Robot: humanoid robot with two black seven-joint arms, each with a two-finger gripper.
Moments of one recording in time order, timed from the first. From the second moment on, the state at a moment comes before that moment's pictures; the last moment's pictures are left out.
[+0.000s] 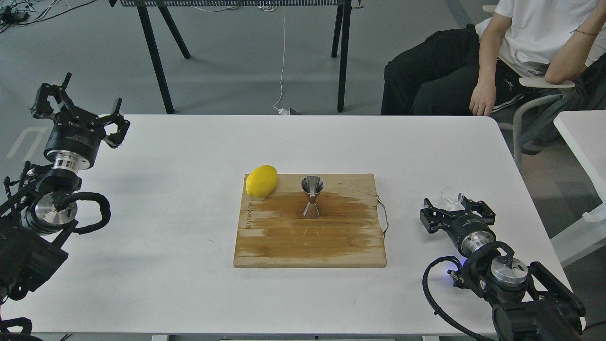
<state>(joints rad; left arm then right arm) -0.58 0.41 -0.95 -0.60 -0.05 -0.49 -0.42 0.26 -0.10 1.24 0.74 0.41 0.12 -0.01</state>
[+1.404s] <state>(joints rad) -0.60 0.43 -0.95 -0.60 -0.06 -0.49 -0.43 0.37 -0.14 1.09 1.22 0.36 -0.17 -0.02</state>
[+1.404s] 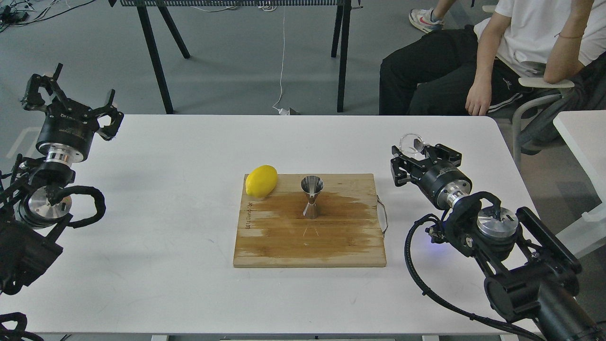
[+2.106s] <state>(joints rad) -0.60 0.45 -0.95 -0.60 -0.06 -0.49 -0.43 0.44 -0.03 0.84 1.29 -0.10 -0.27 -0.02</state>
